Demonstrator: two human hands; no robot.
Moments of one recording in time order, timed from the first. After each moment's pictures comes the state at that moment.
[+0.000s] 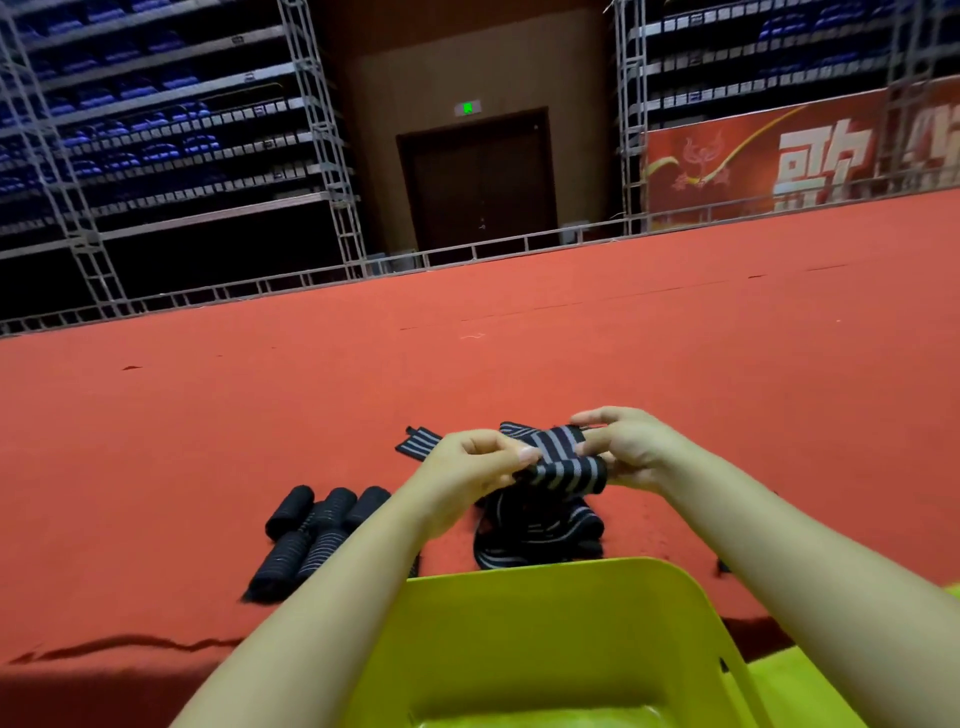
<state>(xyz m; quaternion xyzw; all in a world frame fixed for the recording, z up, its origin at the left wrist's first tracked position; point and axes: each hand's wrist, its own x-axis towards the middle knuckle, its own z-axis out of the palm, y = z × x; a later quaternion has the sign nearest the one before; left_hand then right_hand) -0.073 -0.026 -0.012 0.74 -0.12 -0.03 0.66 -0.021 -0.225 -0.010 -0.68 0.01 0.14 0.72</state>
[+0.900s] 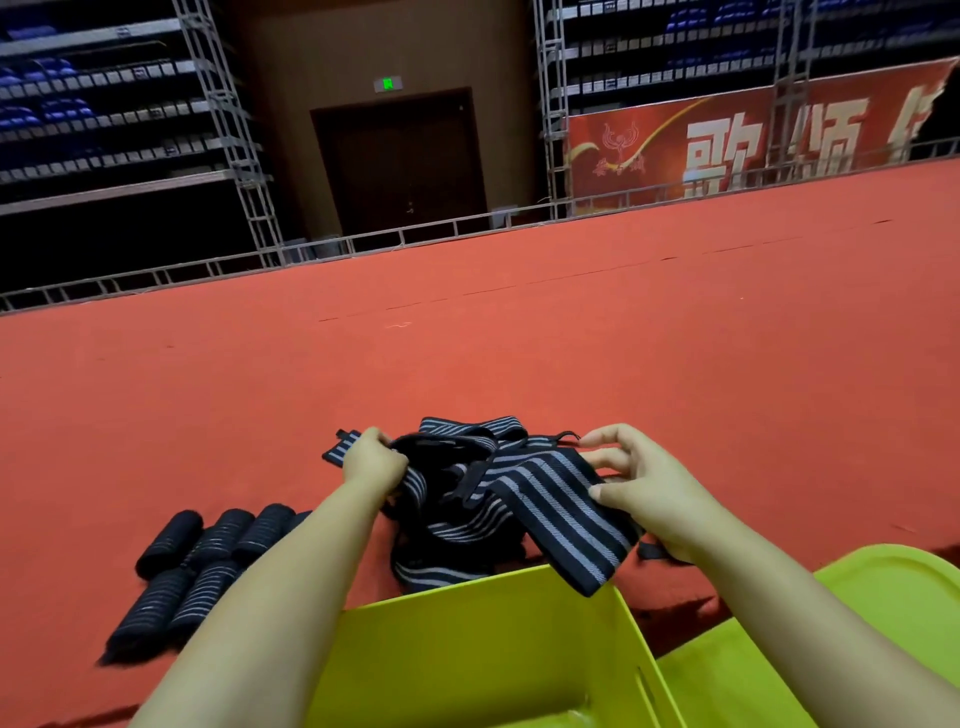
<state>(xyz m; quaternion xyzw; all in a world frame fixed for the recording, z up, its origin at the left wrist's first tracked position) 0.069 -0.021 -0.080 0.90 0.17 0.12 0.38 -0.055 -0.311 -0.064 -0.75 -0.05 0.01 0.65</state>
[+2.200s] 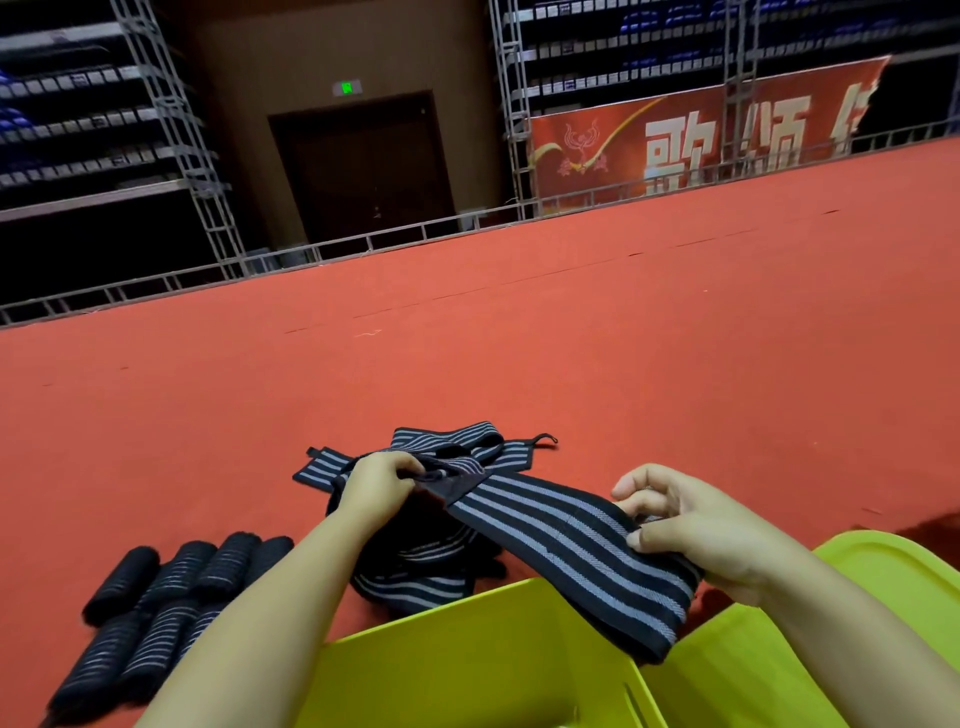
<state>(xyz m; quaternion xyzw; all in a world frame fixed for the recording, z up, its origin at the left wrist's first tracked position) 0.078 -0.038 -0.098 0.96 -0.06 0.10 0.25 -0.086 -0.353 -0.071 -0.71 -0.02 0.11 0.70</state>
